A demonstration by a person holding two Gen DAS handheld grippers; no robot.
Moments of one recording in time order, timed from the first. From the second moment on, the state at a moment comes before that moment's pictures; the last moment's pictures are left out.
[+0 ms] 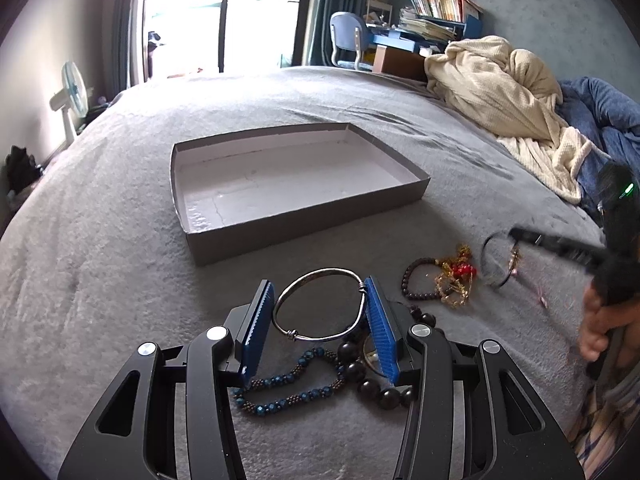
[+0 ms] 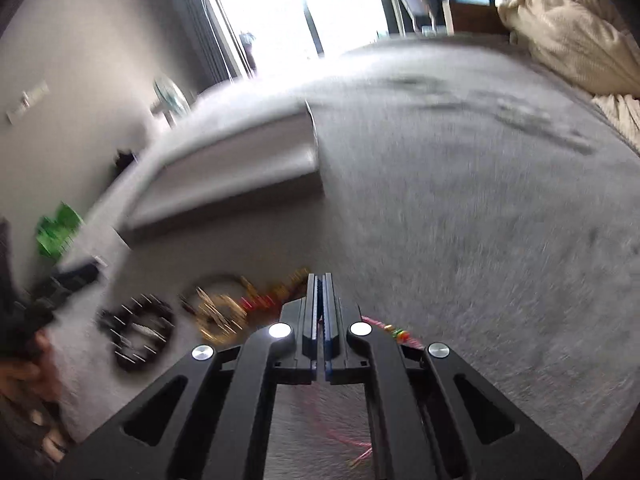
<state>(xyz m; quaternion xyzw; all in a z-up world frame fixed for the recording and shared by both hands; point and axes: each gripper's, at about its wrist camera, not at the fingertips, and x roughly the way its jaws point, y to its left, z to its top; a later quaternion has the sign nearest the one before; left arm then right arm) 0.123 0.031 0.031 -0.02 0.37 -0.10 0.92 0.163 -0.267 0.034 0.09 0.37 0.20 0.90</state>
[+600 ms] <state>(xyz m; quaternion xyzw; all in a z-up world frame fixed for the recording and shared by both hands) 0.118 0.033 0.043 -0.03 0.36 -0.09 0.93 0.144 -0.278 0.123 0.17 0.28 0.25 0.91</state>
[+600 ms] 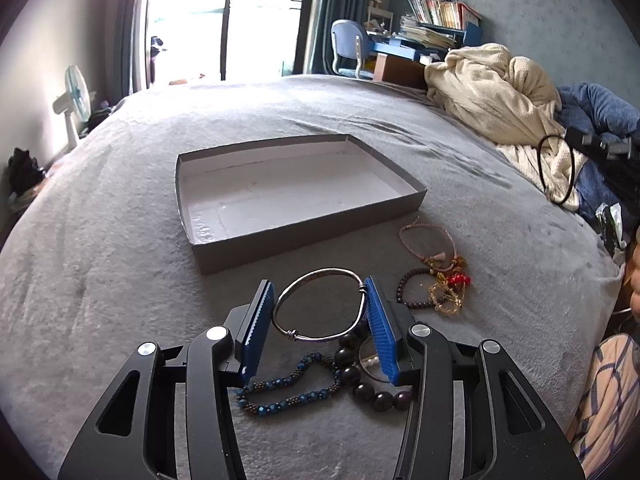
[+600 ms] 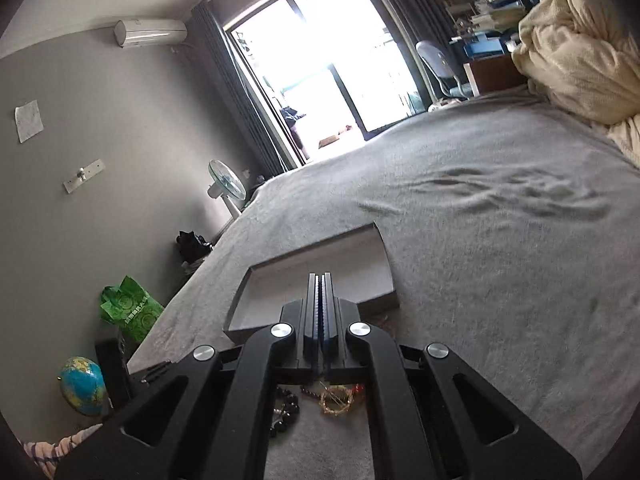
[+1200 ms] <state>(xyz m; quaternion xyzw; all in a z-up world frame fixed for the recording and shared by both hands) 0.164 0.043 0.056 -0.02 0.35 -0.08 0.93 0.203 -0.242 0.101 0.14 0.30 0.26 0.91</state>
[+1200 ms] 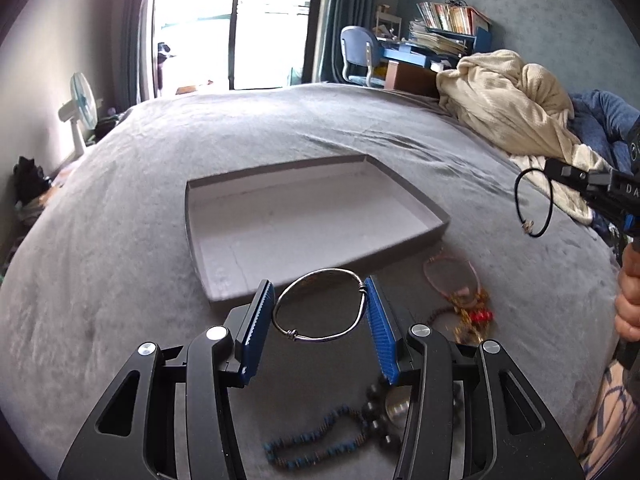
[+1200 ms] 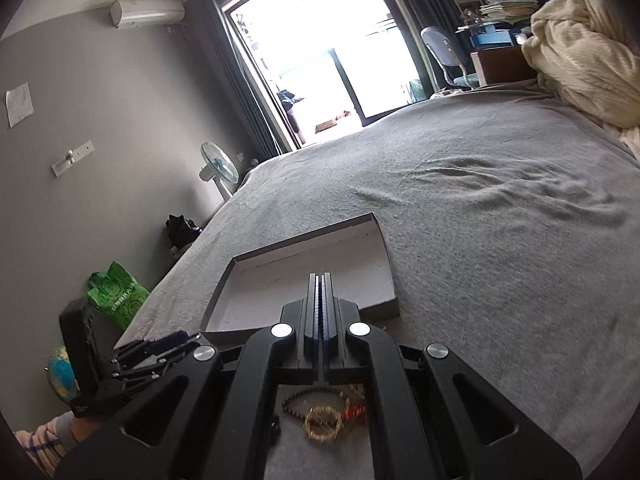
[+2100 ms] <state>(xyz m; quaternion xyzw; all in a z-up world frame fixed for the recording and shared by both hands) 0.270 0.067 0.007 -0.03 0.41 -0.02 0.91 0.330 -0.178 -0.001 0.05 0.41 0.21 0.89</state>
